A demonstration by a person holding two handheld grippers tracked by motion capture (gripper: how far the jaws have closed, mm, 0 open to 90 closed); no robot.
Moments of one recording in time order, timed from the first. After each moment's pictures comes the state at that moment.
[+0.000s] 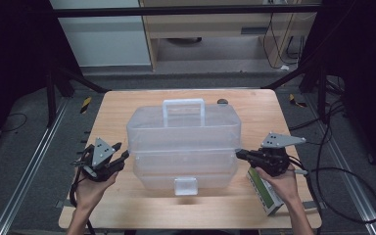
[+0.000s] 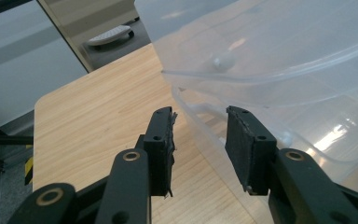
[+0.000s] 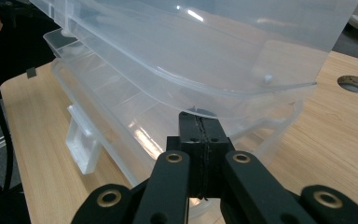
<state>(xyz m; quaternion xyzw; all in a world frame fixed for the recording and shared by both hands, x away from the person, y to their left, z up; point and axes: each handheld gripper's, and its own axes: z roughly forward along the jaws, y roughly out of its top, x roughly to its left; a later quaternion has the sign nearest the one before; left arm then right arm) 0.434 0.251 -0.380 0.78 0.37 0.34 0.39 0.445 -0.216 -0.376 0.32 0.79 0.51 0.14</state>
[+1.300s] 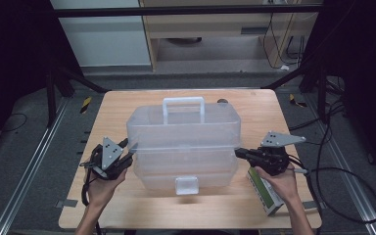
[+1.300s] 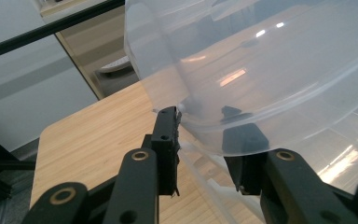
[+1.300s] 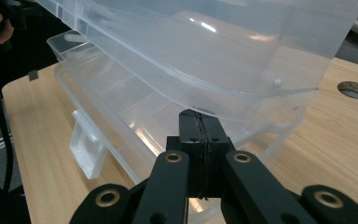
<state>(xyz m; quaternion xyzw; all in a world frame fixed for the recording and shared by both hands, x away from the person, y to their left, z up) 0.435 0.228 -0.380 0.75 0.35 0.38 0.42 0.445 -0.214 -0.372 0.32 0.79 0.51 0.14</state>
